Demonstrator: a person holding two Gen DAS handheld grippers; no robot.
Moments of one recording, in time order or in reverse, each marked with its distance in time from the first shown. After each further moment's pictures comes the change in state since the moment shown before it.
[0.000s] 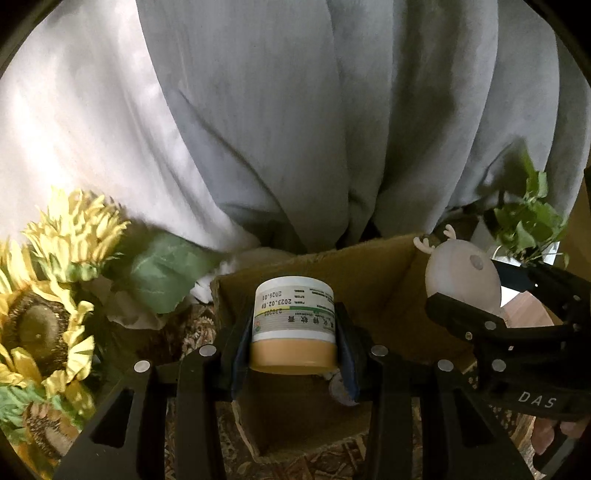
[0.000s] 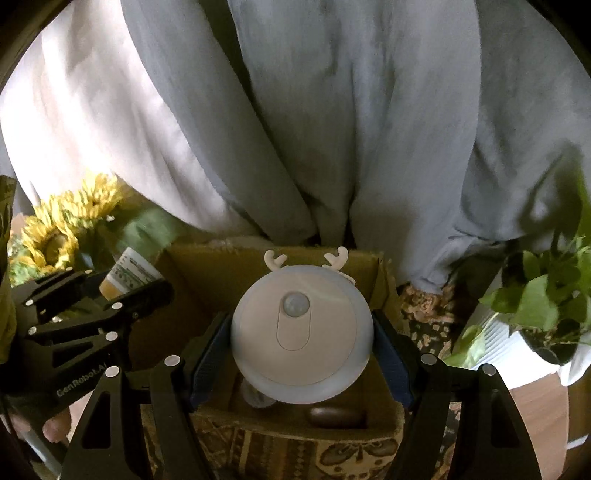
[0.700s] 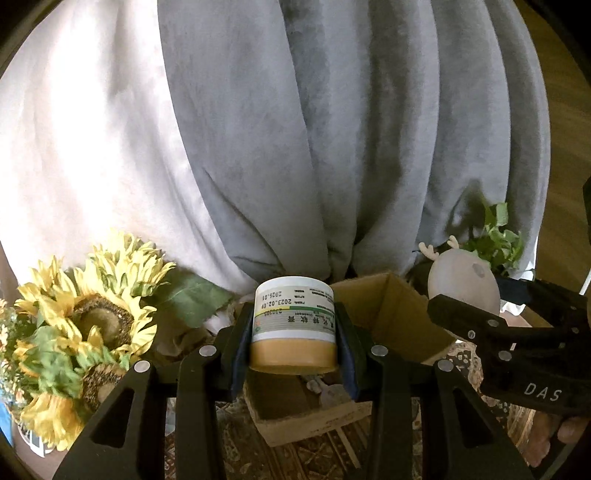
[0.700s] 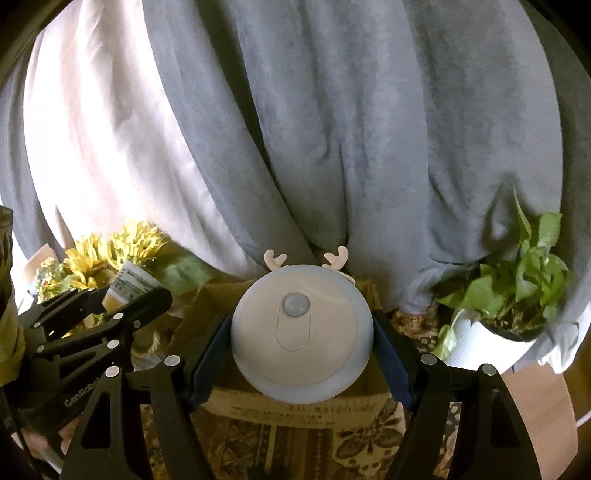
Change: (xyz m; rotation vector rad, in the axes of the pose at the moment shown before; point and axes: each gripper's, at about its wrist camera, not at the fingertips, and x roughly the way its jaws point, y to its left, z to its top) left arm -0.086 -0.012 -0.021 0.012 -0.247 0.005; right arm -0.084 0.014 -0.019 0.043 -0.227 -0.005
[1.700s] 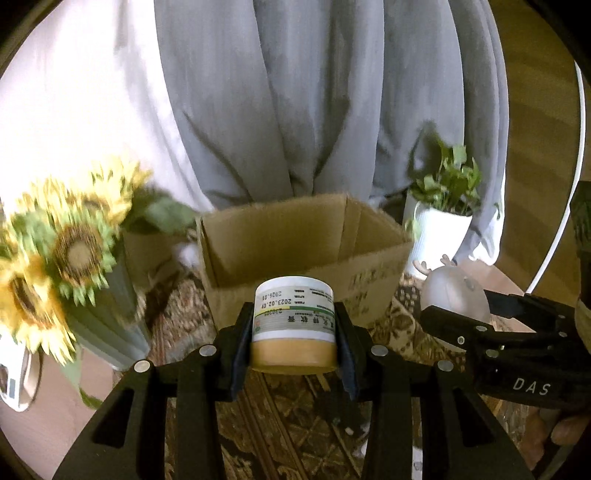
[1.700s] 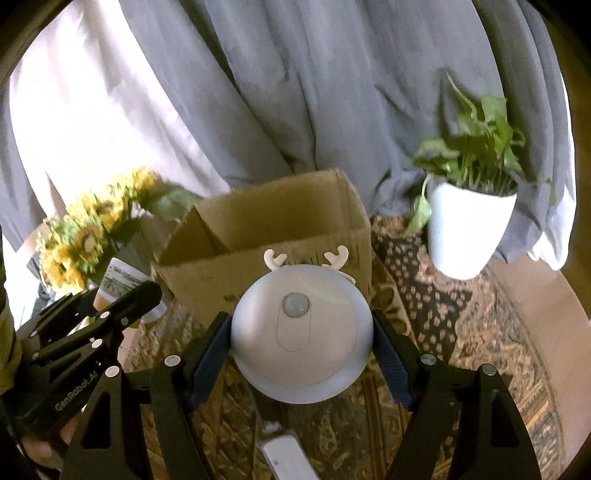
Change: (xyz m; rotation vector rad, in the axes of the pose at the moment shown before) left arm -0.041 -0.024 -0.088 0.024 0.059 -0.083; right arm -0.041 -0.009 -0.107 0.147 0.102 -0.028
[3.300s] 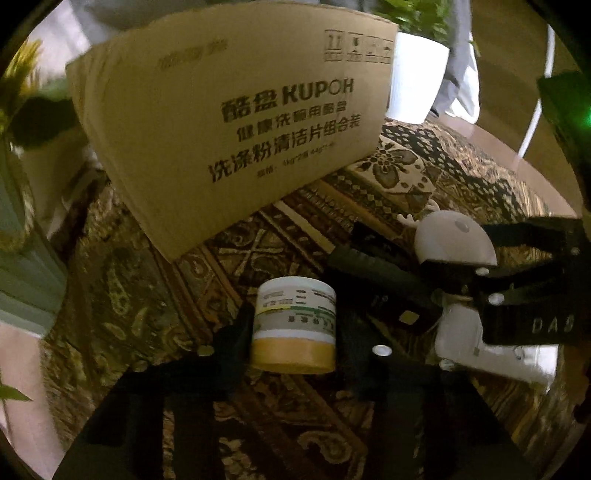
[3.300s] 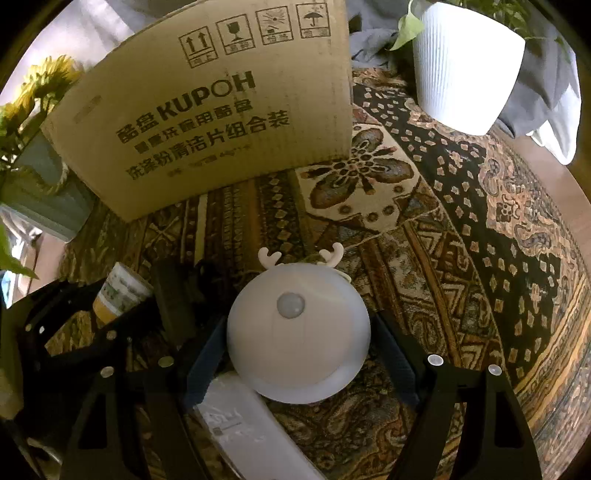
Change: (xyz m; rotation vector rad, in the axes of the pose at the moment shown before) left arm 0.105 0.003 -0.119 0.220 0.349 -0.164; right arm 0.097 -0.014 -0.099 0.083 0.356 -0.162
